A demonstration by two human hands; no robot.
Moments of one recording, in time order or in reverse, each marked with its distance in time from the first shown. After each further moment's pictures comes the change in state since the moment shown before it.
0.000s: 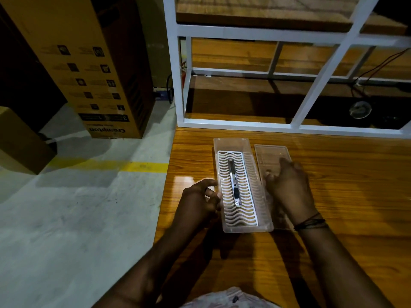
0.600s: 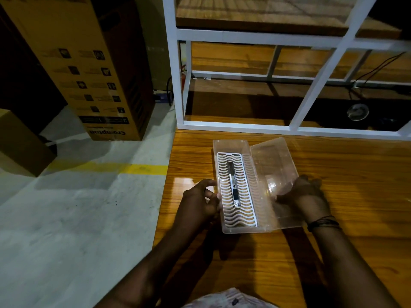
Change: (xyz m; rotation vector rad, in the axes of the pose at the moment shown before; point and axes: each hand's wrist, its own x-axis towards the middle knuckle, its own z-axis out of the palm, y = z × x) left_hand -0.001 -0.001 0.004 0.005 0.004 -0.001; right_hand 0.012 0.043 0.002 -0.136 -0.231 0.330
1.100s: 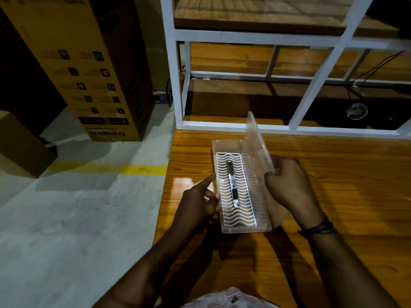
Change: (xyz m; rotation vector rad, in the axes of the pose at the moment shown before) left_hand 0.000 0.006 -0.004 -0.002 -0.078 0.005; right_hand -0.075 -0.049 -0.044 0.401 0.104 -0.525
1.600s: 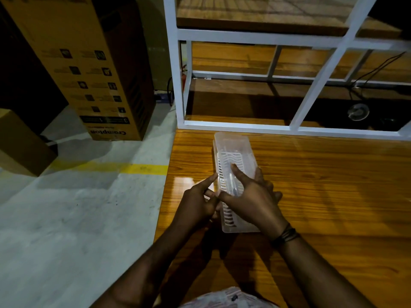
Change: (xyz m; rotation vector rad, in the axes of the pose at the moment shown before) left_hand 0.003 -0.004 -0.001 -0.118 -0.038 -0.043; right_hand -0.020 -0.001 0.065 -0.362 -0.307 0.094
